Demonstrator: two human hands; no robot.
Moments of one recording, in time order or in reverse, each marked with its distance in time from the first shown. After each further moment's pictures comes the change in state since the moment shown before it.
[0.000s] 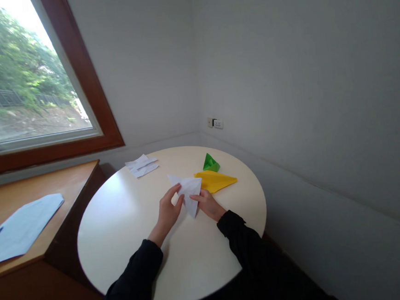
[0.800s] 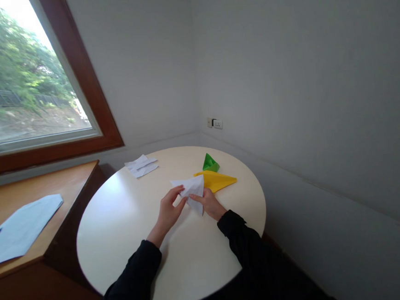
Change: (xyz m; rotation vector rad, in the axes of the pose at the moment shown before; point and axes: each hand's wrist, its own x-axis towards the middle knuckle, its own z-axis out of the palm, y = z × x) left_hand 0.000 0.003 0.000 -0.253 -0.116 -0.089; right_hand -0.005 -0.008 0.001 -0.094 0.062 -0.082
